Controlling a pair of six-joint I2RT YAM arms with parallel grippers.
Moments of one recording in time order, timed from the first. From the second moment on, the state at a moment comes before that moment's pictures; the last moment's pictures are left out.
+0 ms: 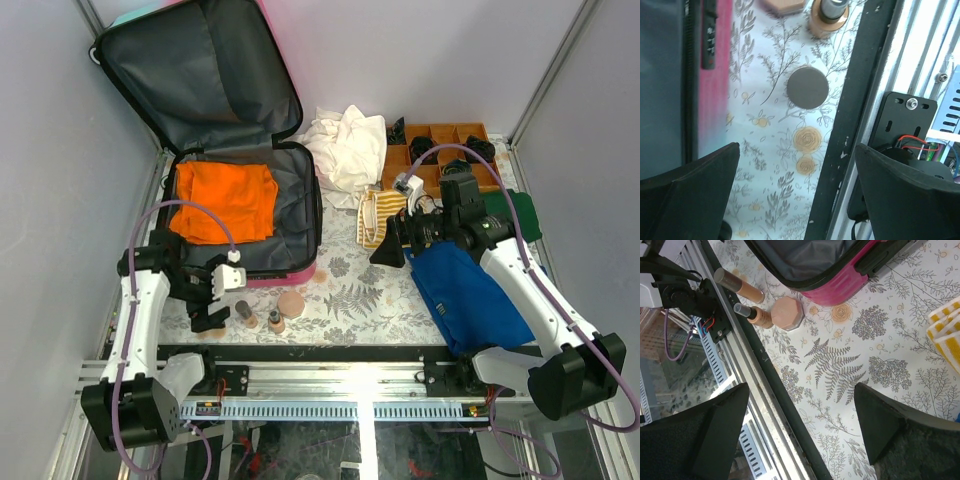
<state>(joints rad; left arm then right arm) 0.16 0.98 0.88 -1.41 0.63 1.51 0.34 1.19 1.08 -0.66 -0.81 -0.05</state>
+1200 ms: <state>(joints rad) 0.11 0.94 0.62 -1.15 0.90 1.51 0.34 1.25 1.31 -0.51 -0.67 0.30</state>
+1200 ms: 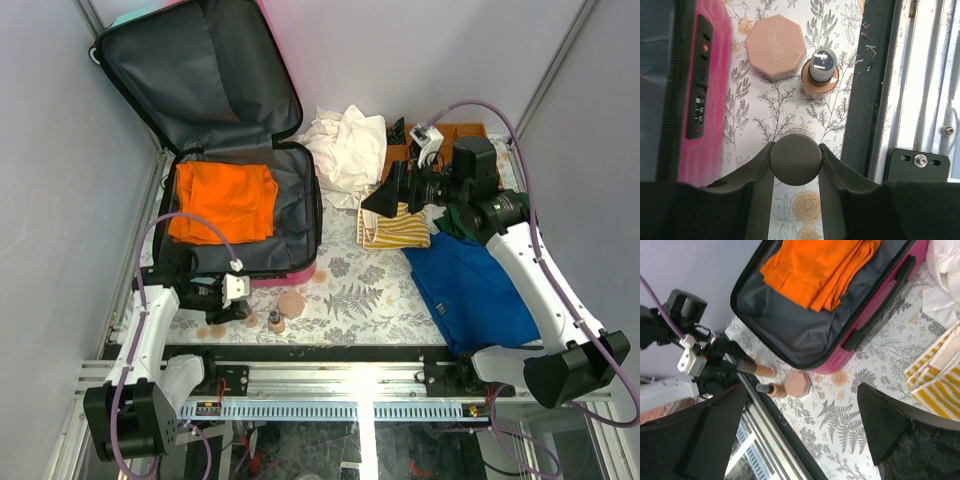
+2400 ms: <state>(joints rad) -0.07 1.63 1.34 -0.40 0.59 -0.15 0.19 1.48 1.73 -0.52 -0.59 0.71</state>
